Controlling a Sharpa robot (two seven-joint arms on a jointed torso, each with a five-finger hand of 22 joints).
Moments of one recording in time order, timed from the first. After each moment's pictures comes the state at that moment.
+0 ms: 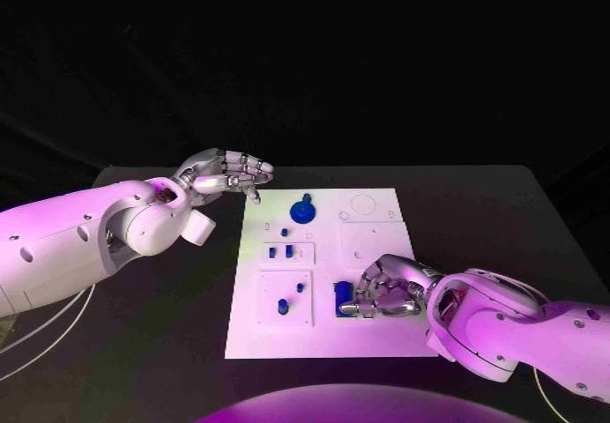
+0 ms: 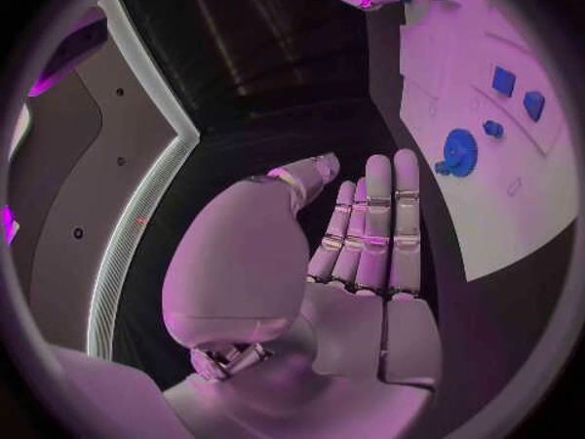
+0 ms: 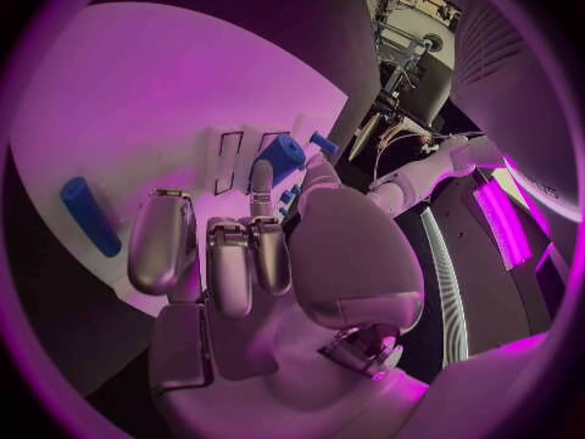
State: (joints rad) left arm 1.20 -0.88 -0.01 1.46 -0.28 -0.04 0.23; left_hand 1.39 -0.16 0.54 0.04 0.17 0.74 0.20 0.39 0.26 0.75 0.17 0.54 0.13 0.96 0.09 1.05 0.35 0.17 0.86 0.18 0.88 0.52; right arm 1.06 -1.03 -0.19 1.97 -1.22 -0.40 -0.40; right_hand 1.16 -0.10 -0.11 0.30 0.19 1.05 0.04 0.51 0.56 1.46 -0.03 1.50 1.31 1.47 -0.09 1.56 1.31 0.09 1.46 0.02 1.18 1.31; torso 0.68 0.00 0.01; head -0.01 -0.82
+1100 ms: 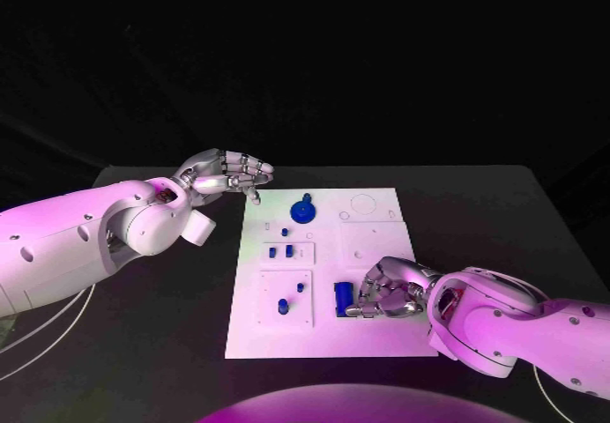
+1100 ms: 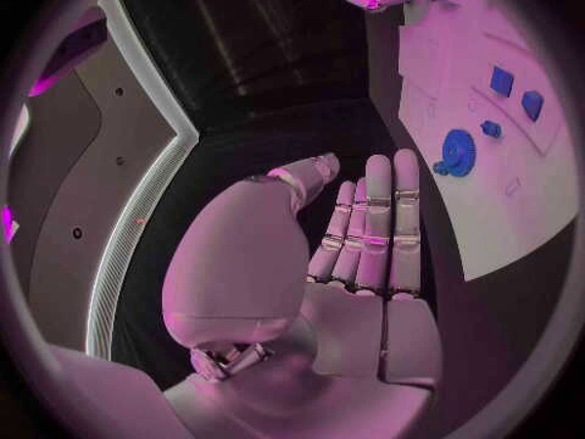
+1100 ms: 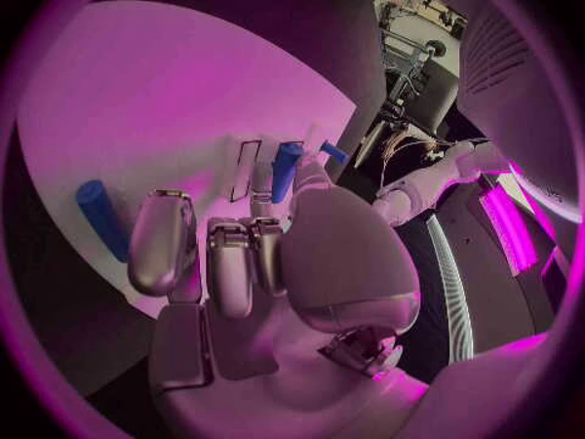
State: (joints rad) left arm 1.20 -0.89 -0.01 1.45 -0.28 -0.04 0.22; left_hand 1.39 -0.16 0.54 0.04 0.17 0.74 0.20 0.39 0.26 0.75 0.17 0.54 0.12 0.96 0.09 1.05 0.35 0.17 0.86 0.18 0.88 0.52; right arm 1.06 -1.02 -0.19 1.95 -1.23 -0.35 -0.42; right_hand 1.24 -0.08 -0.12 0.30 0.18 1.05 0.04 0.51 0.55 1.46 -0.04 1.51 1.31 1.47 -0.09 1.57 1.31 0.09 1.46 0.02 1.18 1.31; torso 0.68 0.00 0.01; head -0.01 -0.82
